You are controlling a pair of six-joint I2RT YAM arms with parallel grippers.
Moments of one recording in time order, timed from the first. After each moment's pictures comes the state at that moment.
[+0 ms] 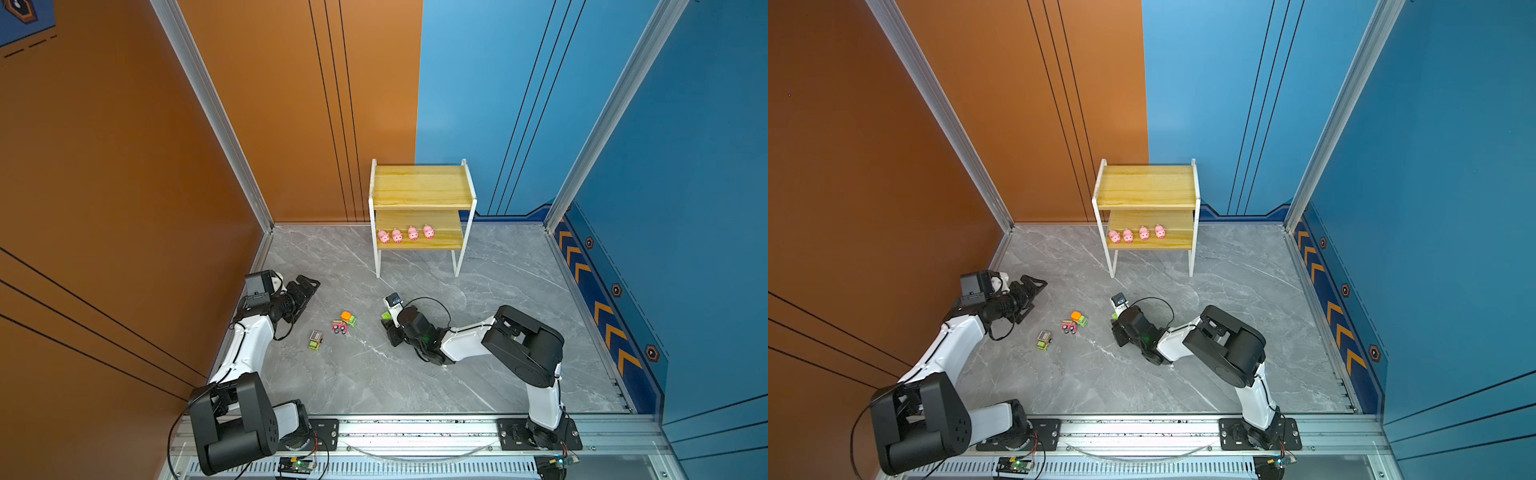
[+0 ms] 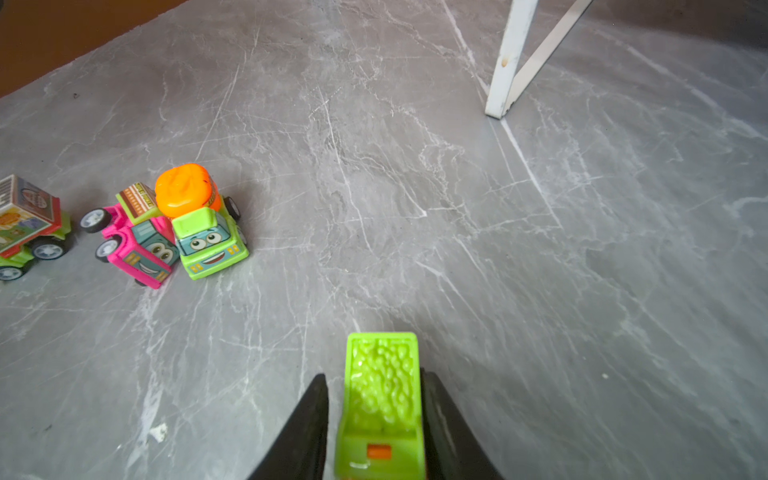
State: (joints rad) left arm 0.29 1.25 0.76 -0.34 0.54 -0.73; right arm 0.96 1.98 0.89 0.53 0.20 0.25
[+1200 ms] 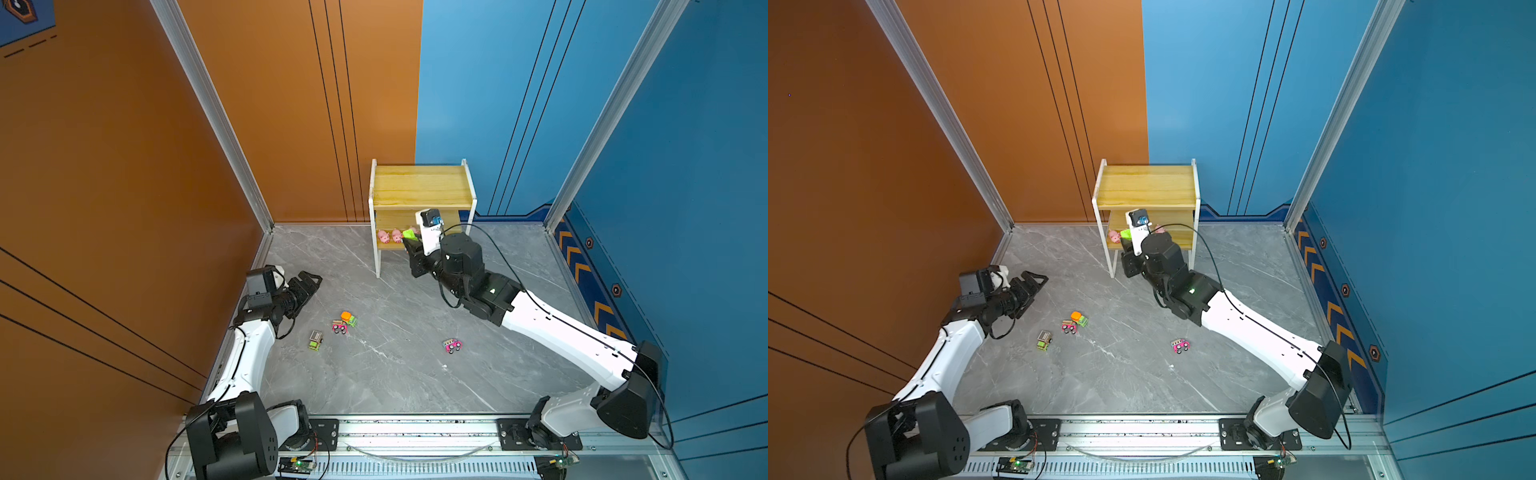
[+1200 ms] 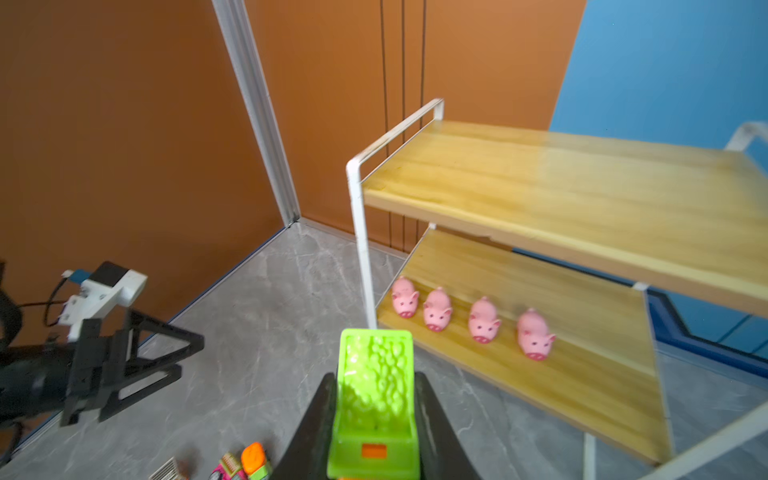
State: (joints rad) left arm 0.21 1.16 0.79 -0.35 0.48 -0.70; right arm 0.81 1.46 1.43 -0.16 0.31 0.13
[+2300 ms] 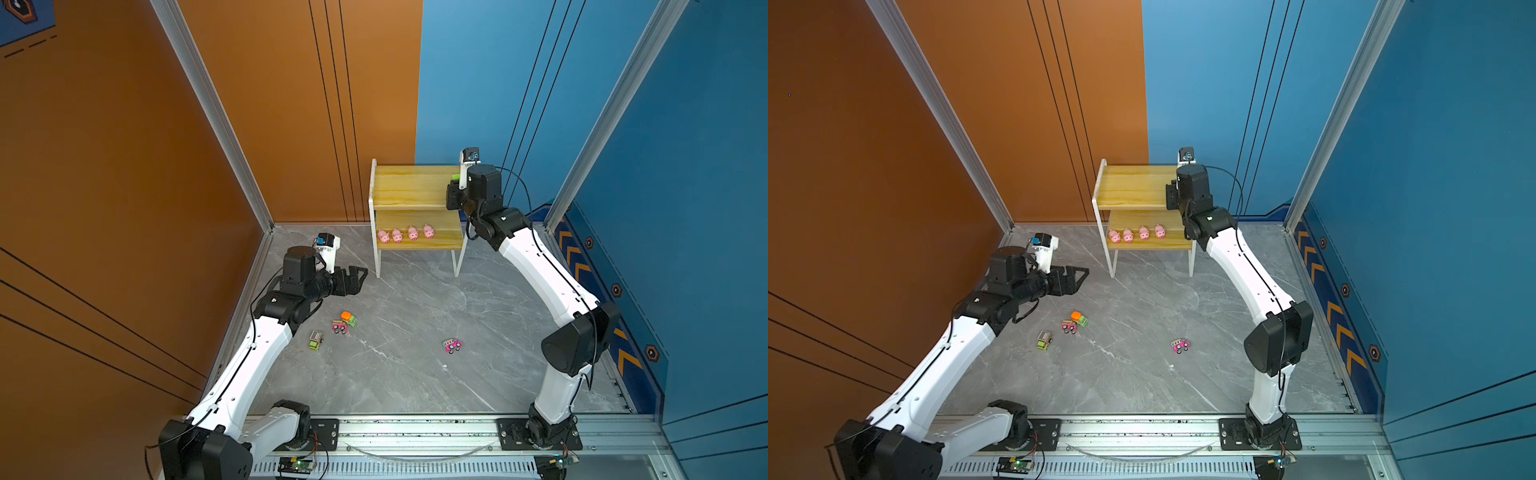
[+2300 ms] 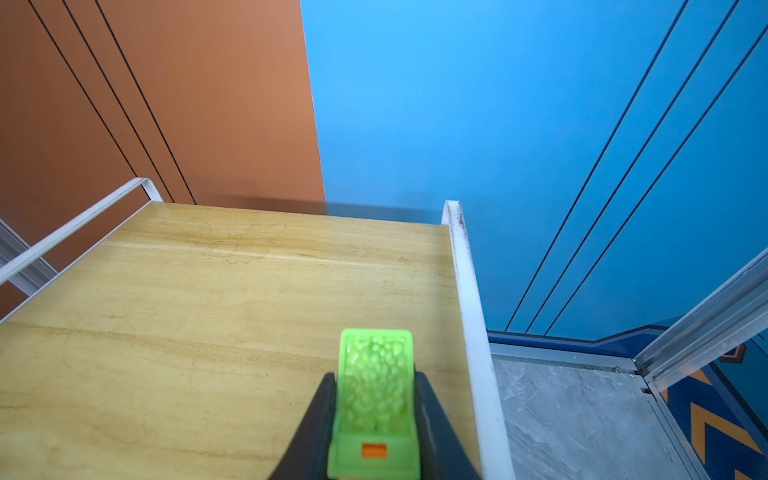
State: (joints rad) left arm -0.21 1.10 0.99 -0.41 0.34 -0.25; right arm 0.44 1.85 2.00 -0.40 0.33 0.09
